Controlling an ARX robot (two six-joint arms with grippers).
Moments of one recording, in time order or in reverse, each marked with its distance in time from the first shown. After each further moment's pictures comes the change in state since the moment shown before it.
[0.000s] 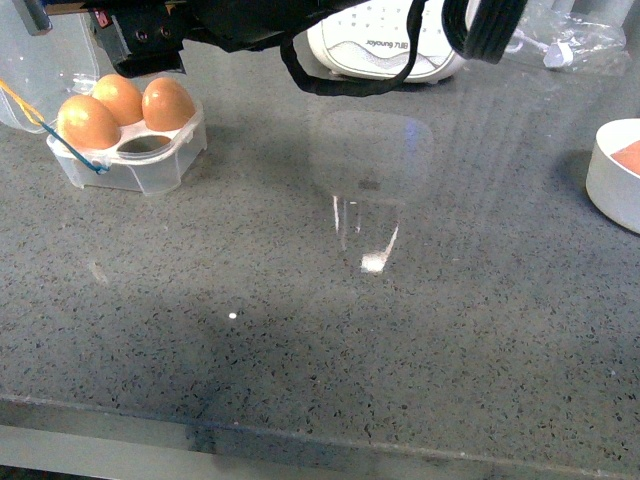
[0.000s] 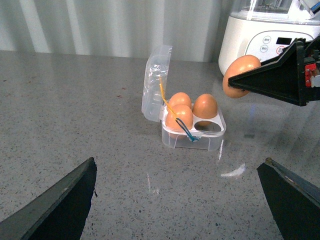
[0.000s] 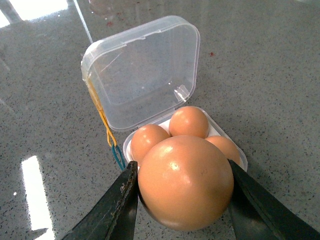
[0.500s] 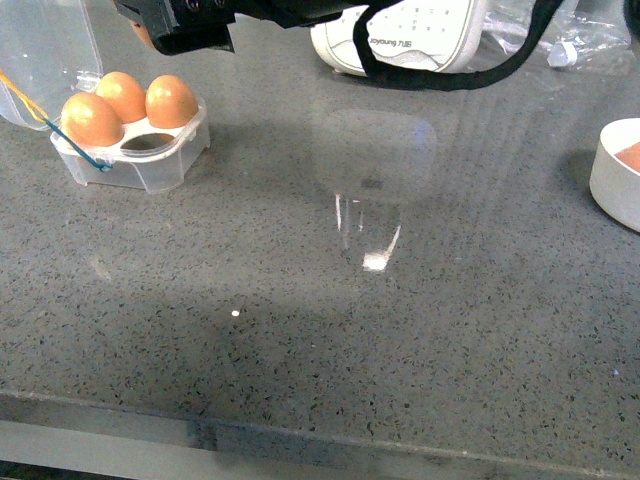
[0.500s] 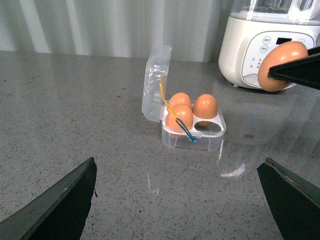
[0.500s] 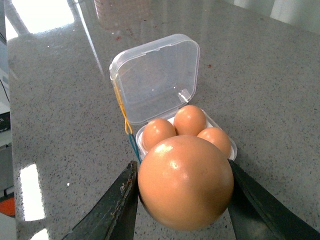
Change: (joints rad) left arm 0.000 0.000 0.000 0.000 0.000 0.000; right arm -0.026 -0.168 -0.192 0.091 -0.032 -0.005
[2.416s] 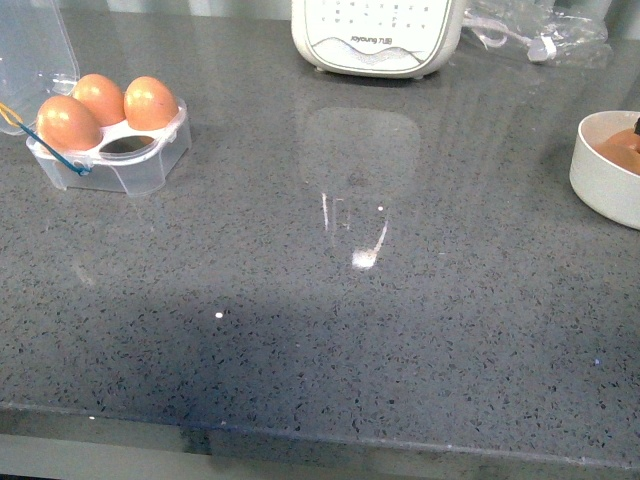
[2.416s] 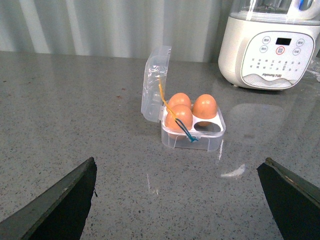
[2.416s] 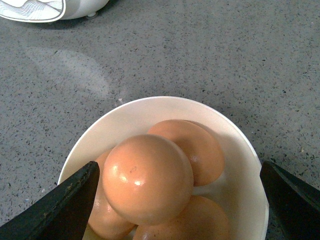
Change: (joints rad) left arm 0.000 0.000 0.000 0.000 0.000 0.000; right arm -0.739 -0.216 -0.418 -0.020 0.070 0.022
